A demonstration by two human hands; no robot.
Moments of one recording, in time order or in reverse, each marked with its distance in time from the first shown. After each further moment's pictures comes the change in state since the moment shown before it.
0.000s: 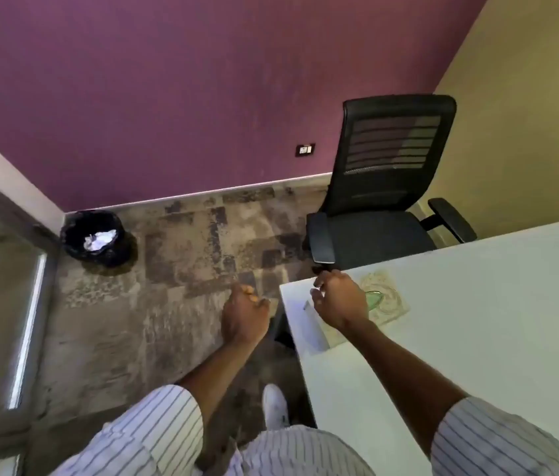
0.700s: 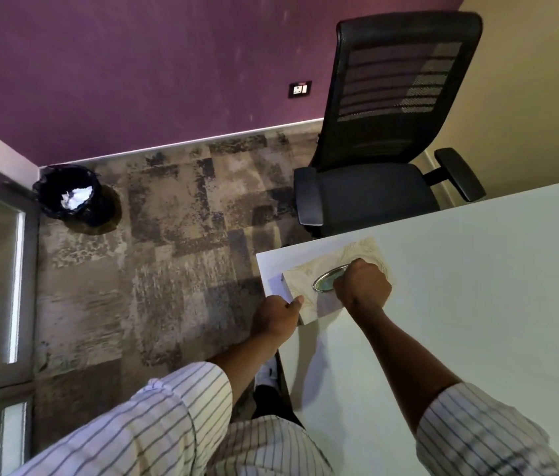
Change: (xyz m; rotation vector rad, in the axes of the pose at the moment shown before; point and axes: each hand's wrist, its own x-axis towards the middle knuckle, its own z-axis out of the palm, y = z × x) left_hand -0.021 0.008 0.135 0.131 -0.442 -0.186; right_hand 0.020 0.105 0.033 -0.094 -0.046 0.485
